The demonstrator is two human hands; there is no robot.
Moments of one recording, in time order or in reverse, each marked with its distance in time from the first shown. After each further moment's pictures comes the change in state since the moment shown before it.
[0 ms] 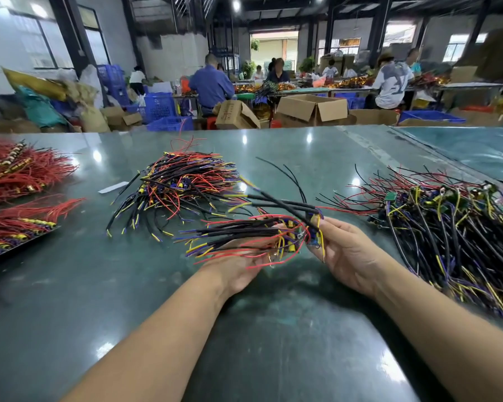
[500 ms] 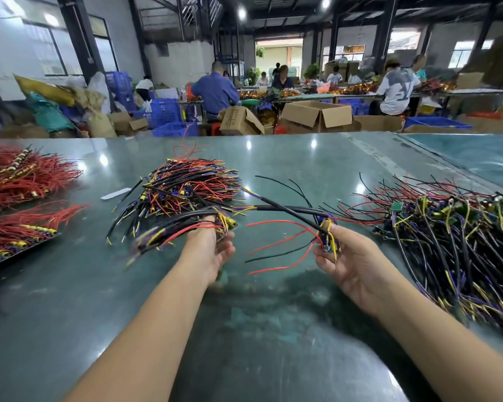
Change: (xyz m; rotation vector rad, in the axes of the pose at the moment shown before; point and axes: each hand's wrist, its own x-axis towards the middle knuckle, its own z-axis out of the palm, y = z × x) left_hand 0.036 0.026 -0.033 -0.020 0.766 -0.149; right_hand -0.004 -0.005 0.001 -0.025 0.205 0.013
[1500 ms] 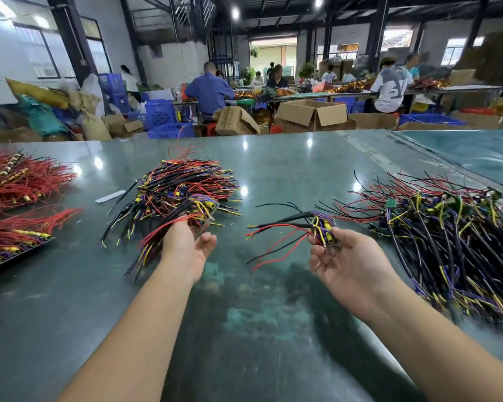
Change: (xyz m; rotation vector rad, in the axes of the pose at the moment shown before) left_hand 0.006 0.015 -0.013 -0.365 -0.022 -0.008; right_hand -0.015 -0.007 0.021 0.231 0.148 0.137
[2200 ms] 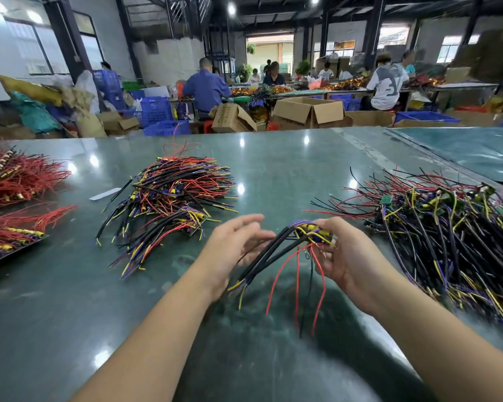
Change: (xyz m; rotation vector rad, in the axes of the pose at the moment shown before) left_hand -0.048 -0.037 0.015 0.628 -0.503 0.100; right_hand -0.003 -0.004 -0.001 -0.413 -0.028 -0.095
